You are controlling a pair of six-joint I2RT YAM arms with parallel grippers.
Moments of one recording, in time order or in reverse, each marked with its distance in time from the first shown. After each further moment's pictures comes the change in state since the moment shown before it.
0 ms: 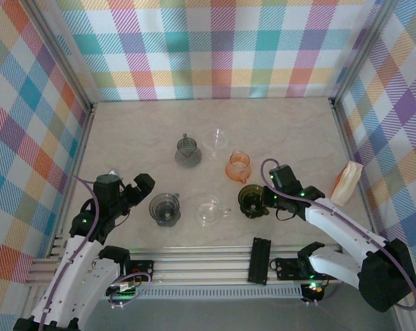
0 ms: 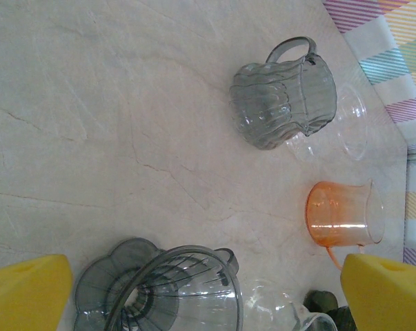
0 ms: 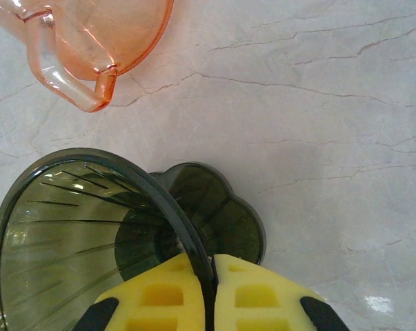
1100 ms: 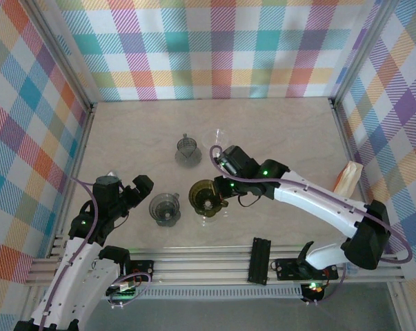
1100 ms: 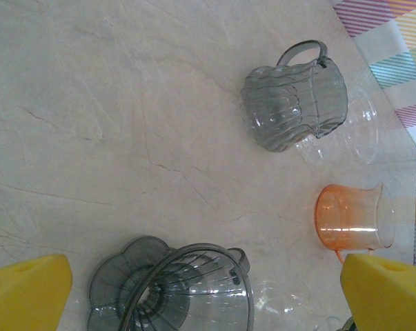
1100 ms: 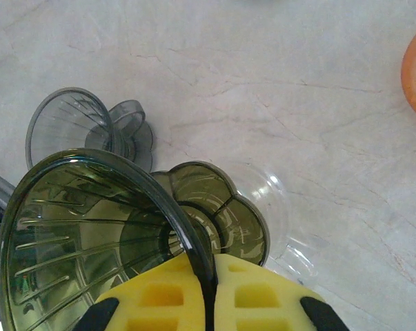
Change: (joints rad) left arm 0.000 -0.019 0.000 -0.034 -0.027 0.000; right arm 0.419 0.340 0.598 -0.196 -0.067 -0.035
